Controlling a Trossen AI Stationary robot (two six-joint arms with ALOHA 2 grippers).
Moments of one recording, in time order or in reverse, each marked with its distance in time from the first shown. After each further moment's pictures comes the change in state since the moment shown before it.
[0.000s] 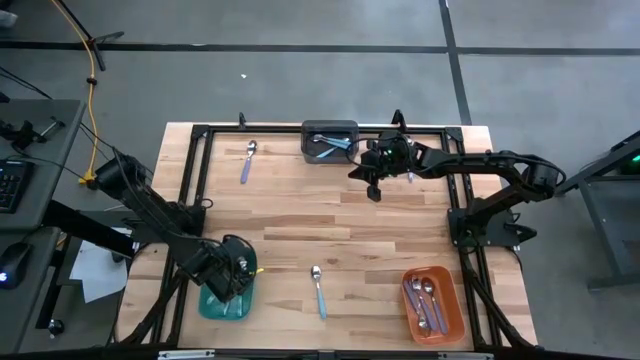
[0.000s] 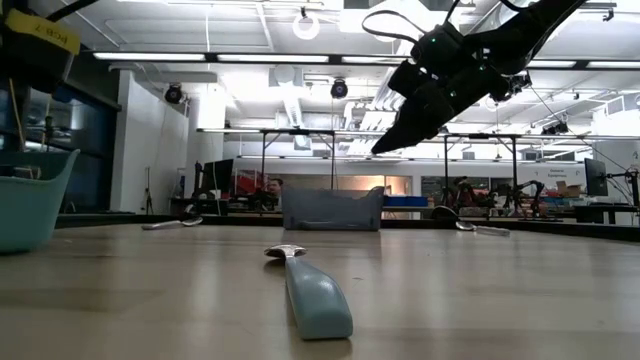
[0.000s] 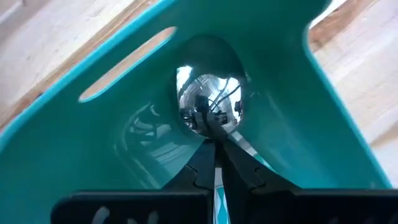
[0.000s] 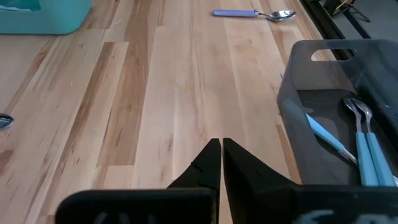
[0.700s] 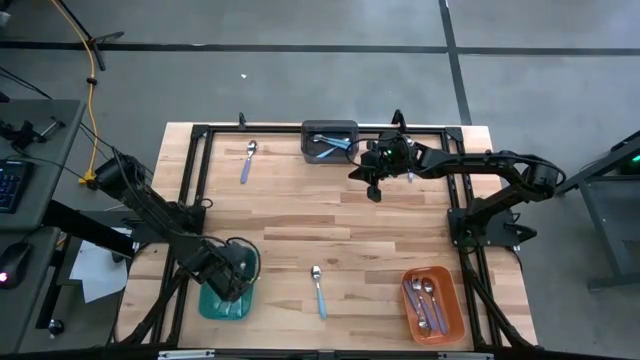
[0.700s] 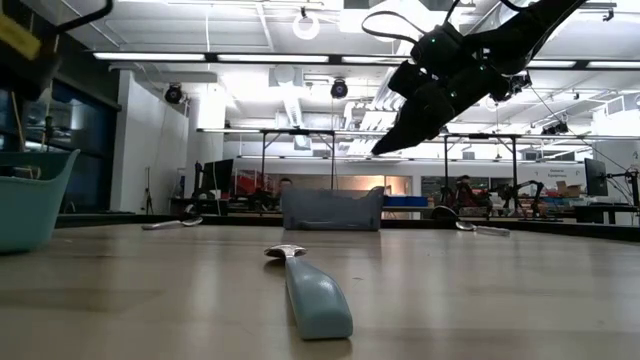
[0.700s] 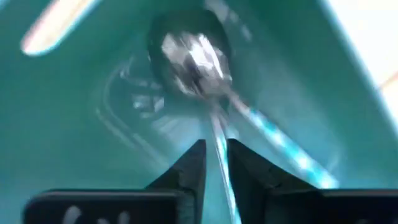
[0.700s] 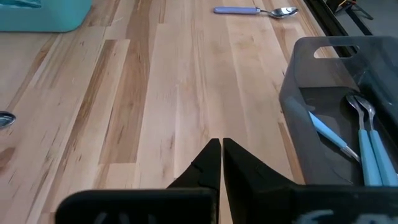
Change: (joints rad) left arm 0.019 -0.003 -0.002 0.034 0.164 0.094; right arm 0.000 0.000 0.000 -0.010 0.000 0.000
